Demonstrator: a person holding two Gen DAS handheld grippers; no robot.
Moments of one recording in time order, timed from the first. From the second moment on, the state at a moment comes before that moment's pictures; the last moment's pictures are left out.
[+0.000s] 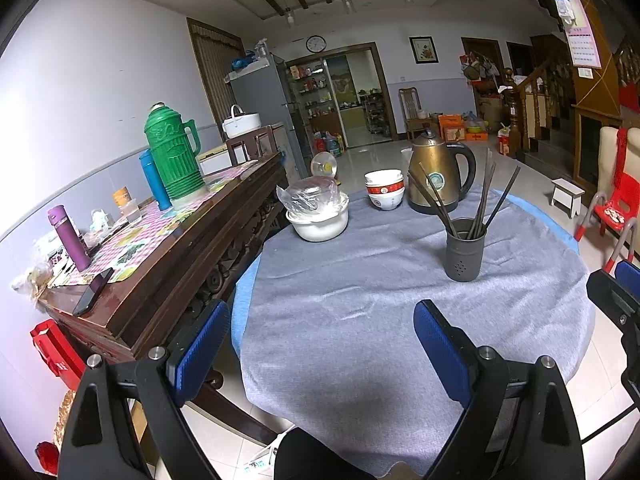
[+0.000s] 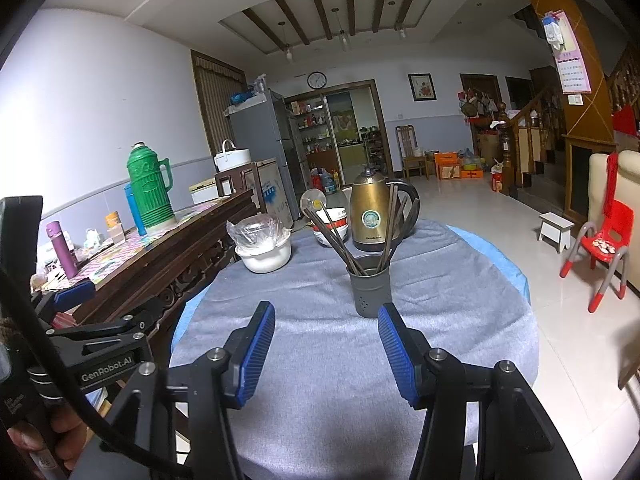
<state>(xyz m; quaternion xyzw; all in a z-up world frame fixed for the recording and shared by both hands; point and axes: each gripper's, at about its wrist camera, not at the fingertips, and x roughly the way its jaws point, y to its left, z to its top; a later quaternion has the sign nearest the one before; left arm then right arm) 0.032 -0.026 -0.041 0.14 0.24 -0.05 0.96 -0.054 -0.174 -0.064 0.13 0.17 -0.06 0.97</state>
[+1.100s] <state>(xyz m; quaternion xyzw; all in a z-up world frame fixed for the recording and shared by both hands) 0.031 -0.021 -0.040 0.14 0.23 -0.04 0.96 -0.053 -0.171 -0.061 0.13 0.17 -0.06 0.98</state>
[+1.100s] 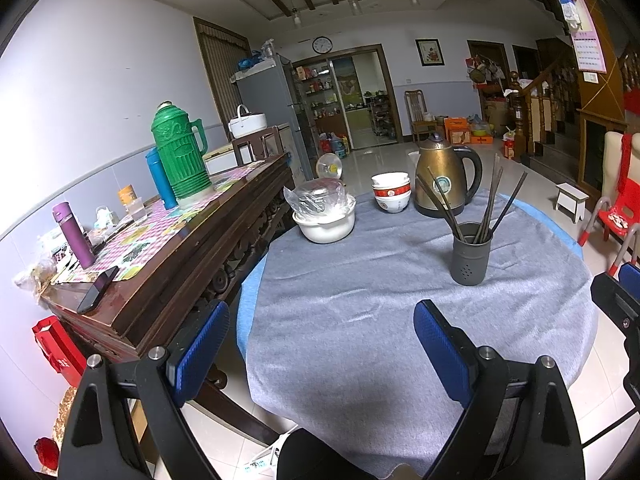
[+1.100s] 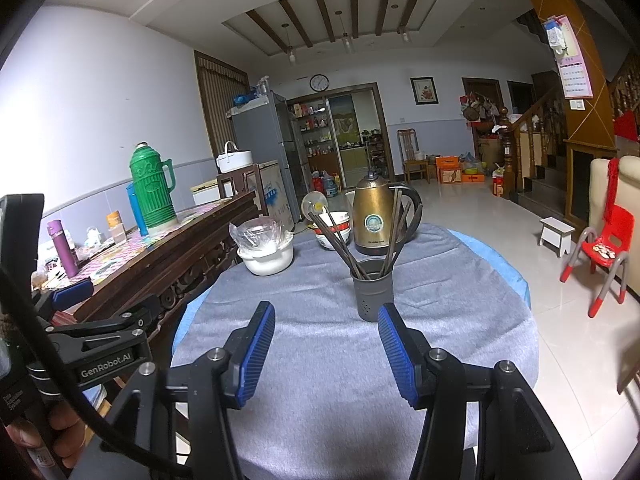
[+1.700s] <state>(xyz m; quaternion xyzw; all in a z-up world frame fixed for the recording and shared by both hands) 0.031 -0.021 -0.038 0.14 0.23 -0.04 0.96 -0.053 -0.172 -0.061 0.13 0.17 -0.06 0.98</state>
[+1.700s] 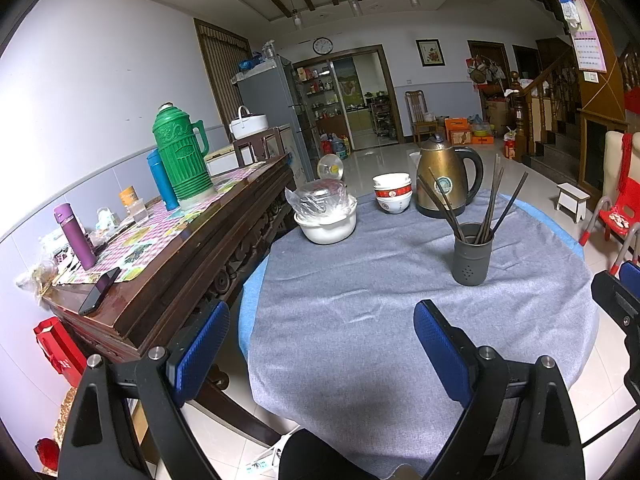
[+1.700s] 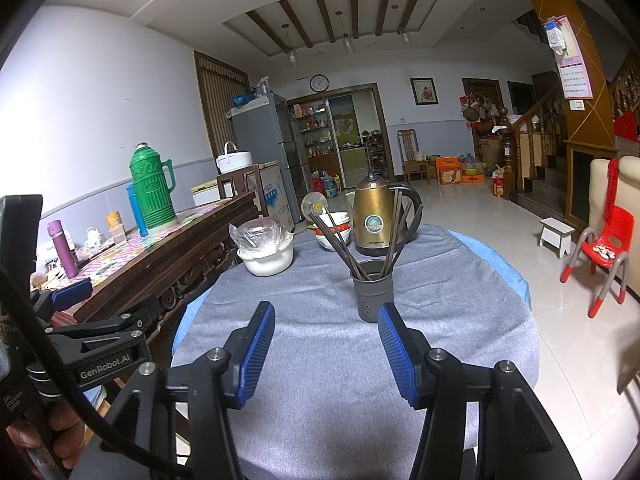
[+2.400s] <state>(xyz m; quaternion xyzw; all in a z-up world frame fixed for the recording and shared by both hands) 0.030 -0.019 -0.038 0.14 0.23 -0.03 0.96 -0.054 -0.171 -0.058 0.13 0.17 -0.06 0.98</state>
